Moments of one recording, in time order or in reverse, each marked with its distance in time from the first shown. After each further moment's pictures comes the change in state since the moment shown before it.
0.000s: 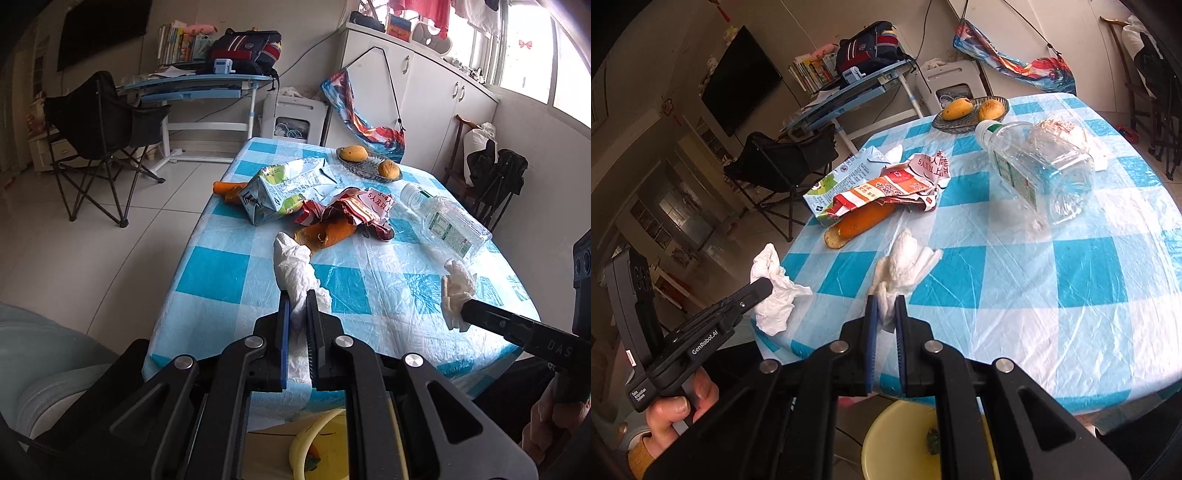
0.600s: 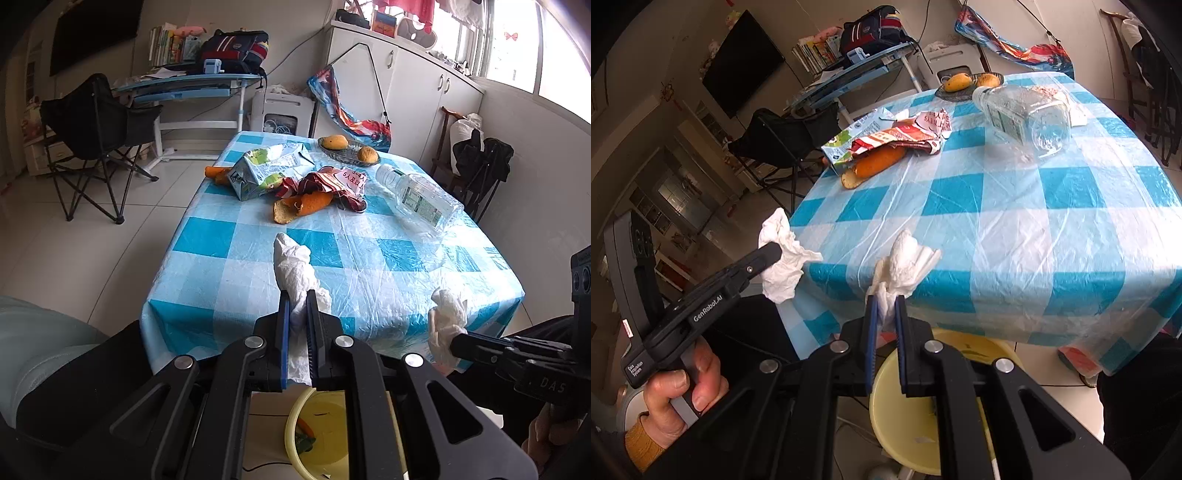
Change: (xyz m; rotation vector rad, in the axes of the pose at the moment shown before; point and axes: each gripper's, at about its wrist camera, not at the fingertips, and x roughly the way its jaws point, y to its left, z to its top) left arm -0.036 -0.013 -0.034 0.034 0.008 -0.029; right arm -0.020 0.013 -0.052 -0.011 0.088 -0.009
